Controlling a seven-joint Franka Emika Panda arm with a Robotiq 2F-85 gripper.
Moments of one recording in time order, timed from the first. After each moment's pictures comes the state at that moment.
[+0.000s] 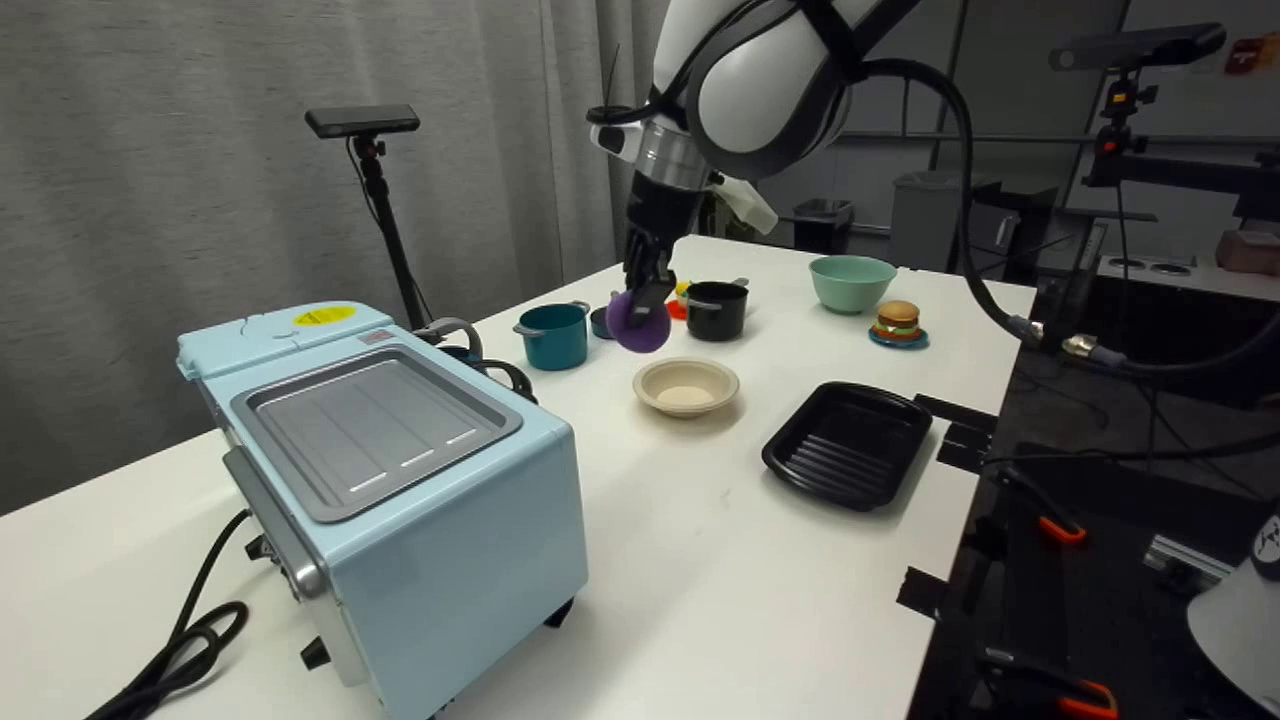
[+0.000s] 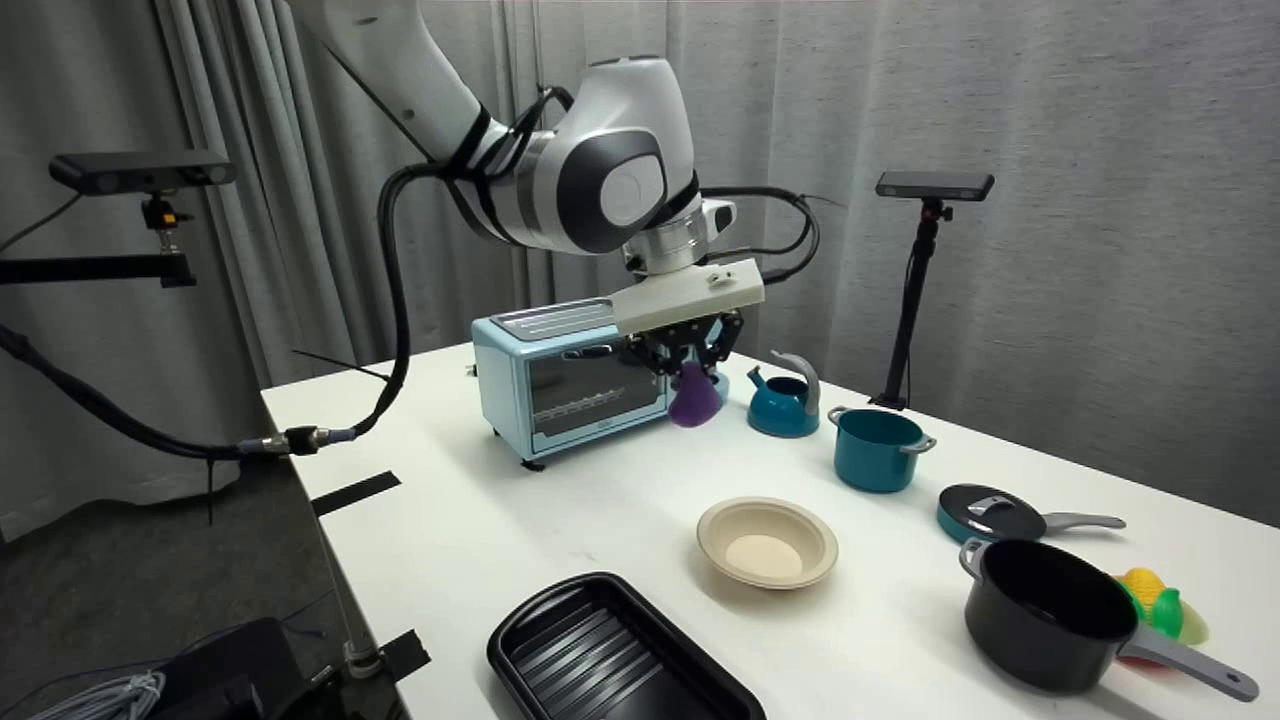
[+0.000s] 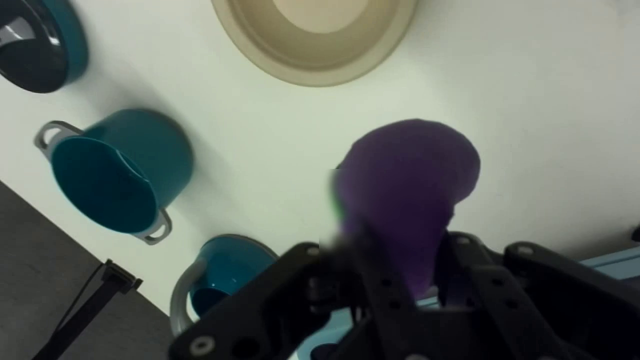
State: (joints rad) arm -0.05 0.13 0.09 -2.20 -0.04 2.69 -0.76
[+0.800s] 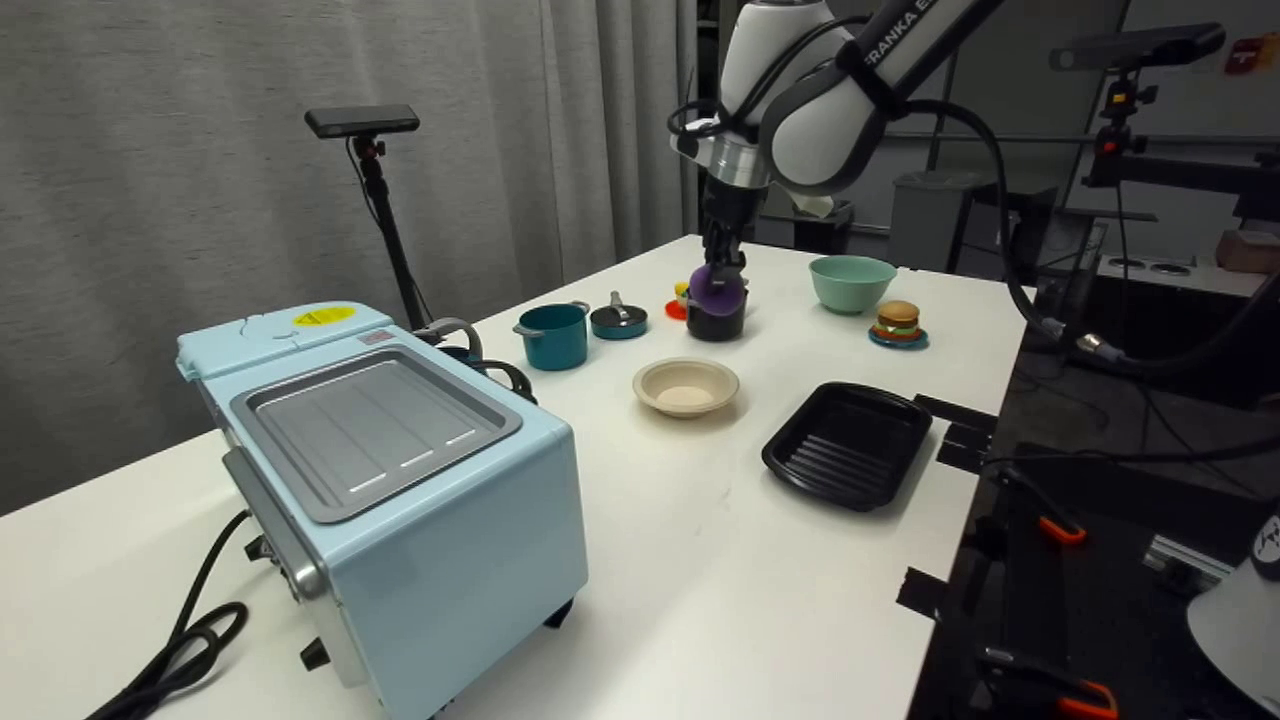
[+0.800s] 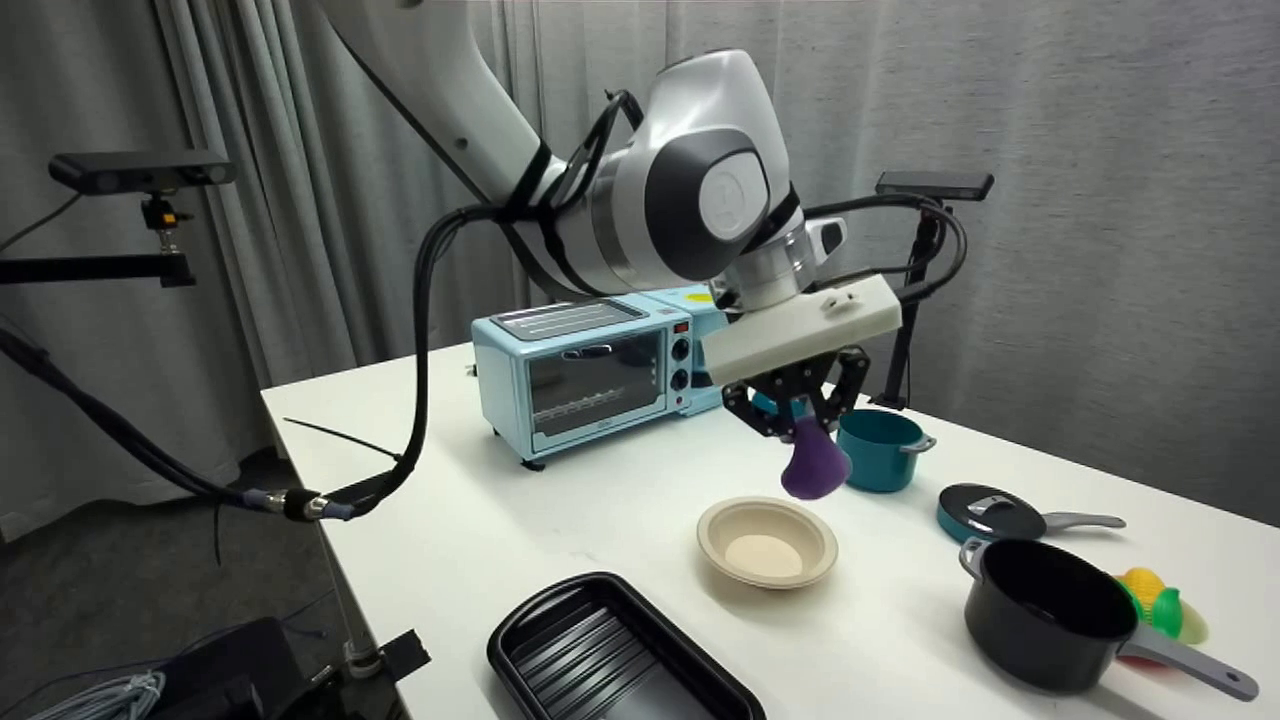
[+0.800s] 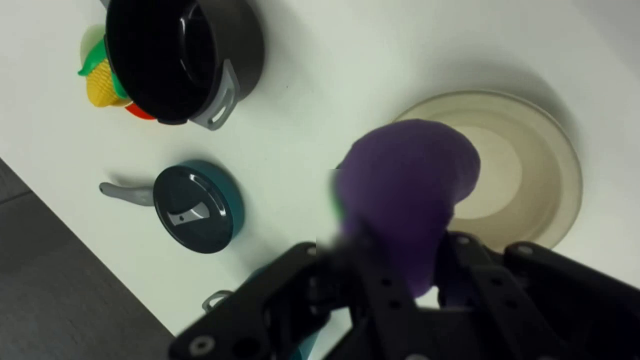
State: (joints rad) arm -0.11 0.14 -0.11 -2.23 -0.33 2.73 -0.64
